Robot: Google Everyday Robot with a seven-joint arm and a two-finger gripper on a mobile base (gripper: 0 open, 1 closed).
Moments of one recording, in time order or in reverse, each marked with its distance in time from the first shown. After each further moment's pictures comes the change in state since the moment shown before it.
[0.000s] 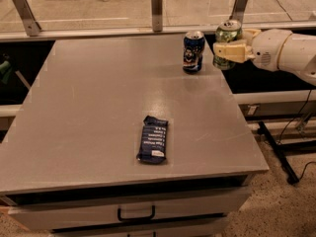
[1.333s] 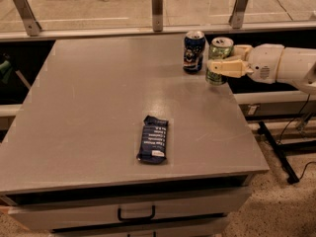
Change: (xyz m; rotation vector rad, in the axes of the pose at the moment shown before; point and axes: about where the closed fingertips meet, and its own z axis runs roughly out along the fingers) arm 0.033 0.036 0.001 -0.206 -0.002 0.058
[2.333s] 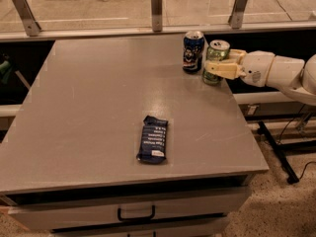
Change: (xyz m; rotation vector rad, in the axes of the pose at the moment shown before) arm 0.030 -0.028 0.025 -0.005 -0.075 0.040
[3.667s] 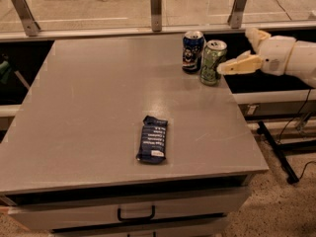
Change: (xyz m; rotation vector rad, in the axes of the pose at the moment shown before) arm -0.045 -0.012 -0.036 0.052 0.000 -0.110
